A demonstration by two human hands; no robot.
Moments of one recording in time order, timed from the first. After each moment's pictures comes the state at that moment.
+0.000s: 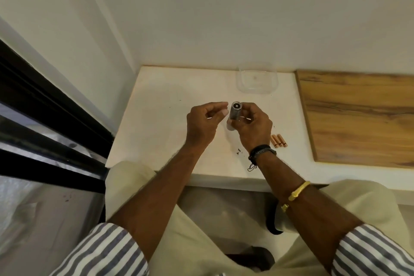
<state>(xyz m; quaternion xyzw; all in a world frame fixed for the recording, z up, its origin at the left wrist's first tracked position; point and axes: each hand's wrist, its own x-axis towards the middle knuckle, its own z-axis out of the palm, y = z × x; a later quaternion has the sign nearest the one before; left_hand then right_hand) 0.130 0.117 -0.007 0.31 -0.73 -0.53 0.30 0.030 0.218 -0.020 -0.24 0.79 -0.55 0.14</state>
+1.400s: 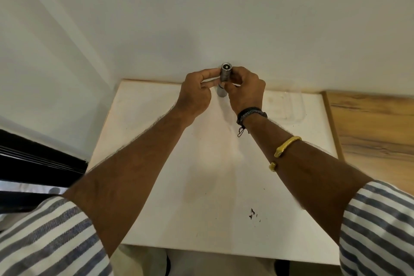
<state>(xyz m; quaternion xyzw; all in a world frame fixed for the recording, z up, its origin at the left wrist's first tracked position) 0.002 -0.066 -0.036 0.28 -0.76 -0.55 0.22 -0.096 0.025 -0.038 -0.29 0.82 -0.48 0.08</state>
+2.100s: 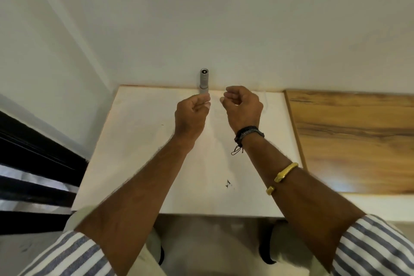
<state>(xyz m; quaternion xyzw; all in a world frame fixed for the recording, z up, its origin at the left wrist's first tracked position) 0.051 0.049 -0.004 0.37 -0.68 -0.56 0.29 -0.049 0.135 0.011 -0.21 0.79 -0.57 0.10</state>
